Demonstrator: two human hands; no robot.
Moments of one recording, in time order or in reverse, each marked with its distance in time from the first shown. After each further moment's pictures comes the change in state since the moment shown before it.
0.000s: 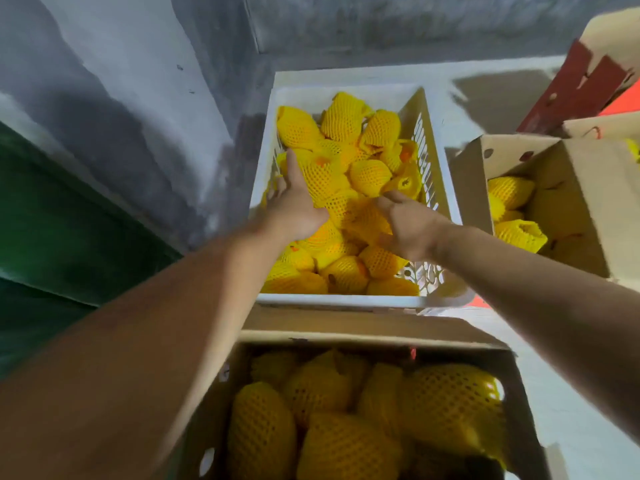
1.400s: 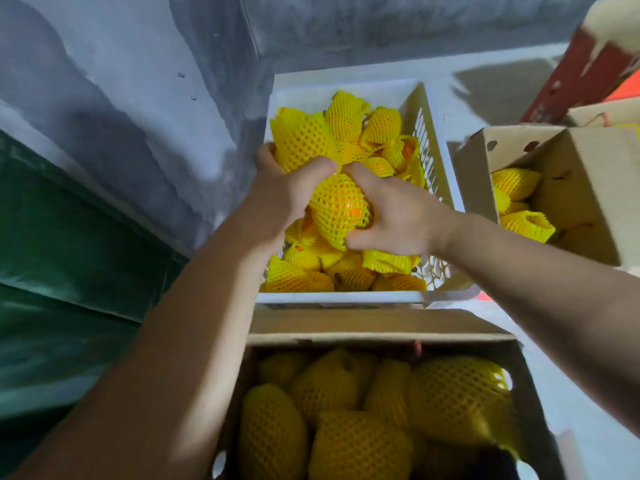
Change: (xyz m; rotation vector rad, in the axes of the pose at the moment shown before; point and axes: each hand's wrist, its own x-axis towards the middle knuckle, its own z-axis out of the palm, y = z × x) left_hand -0.070 0.037 -0.045 -0.881 0.177 -0.031; right_hand -0.026 -0.048 -0.033 0.259 0.249 -0.275
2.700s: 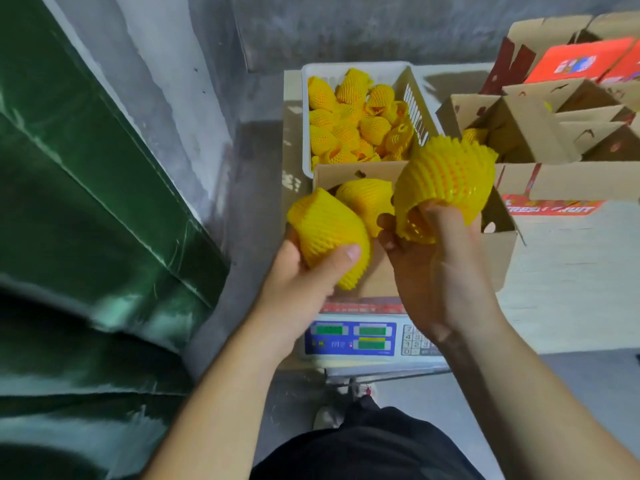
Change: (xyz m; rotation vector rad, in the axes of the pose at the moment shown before) left_hand -0.322 -0.141 -0.140 -0.236 -0.234 0.081; right_hand -0.248 -0.298 0.107 1.640 0.778 0.201
